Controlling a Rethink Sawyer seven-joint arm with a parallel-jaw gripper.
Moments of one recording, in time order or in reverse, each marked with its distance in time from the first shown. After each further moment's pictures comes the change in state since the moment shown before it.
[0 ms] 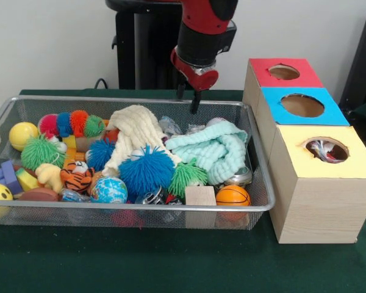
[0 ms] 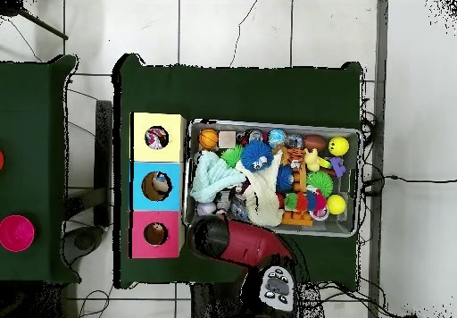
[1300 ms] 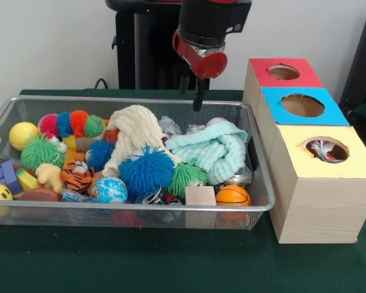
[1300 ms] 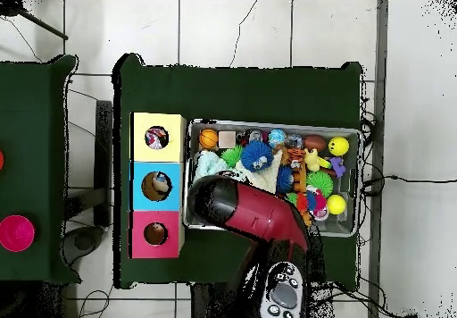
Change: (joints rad) arm 0.021 -0.081 -0.066 -0.189 0.118 0.190 0.000
